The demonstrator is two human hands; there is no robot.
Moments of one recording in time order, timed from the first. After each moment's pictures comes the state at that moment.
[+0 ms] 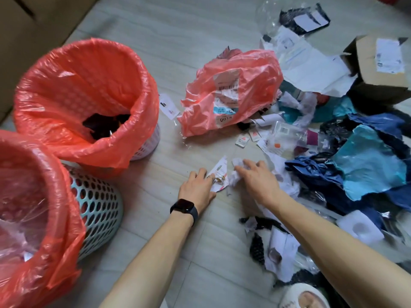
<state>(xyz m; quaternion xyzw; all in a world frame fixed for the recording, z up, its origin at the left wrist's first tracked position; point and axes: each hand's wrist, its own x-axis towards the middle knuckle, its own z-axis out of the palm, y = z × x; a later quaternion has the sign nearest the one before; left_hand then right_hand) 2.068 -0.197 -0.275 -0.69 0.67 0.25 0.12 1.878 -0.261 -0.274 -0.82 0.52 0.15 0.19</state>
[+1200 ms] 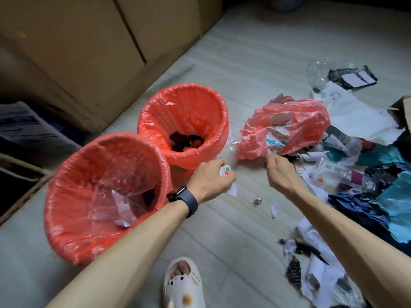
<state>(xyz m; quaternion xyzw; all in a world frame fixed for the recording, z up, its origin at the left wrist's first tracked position) 2.161 -0.178 -0.094 -0.78 0.52 0.31 -0.18 1.982 -0.270 -0.137 -0.66 0.61 -0.15 0.41</state>
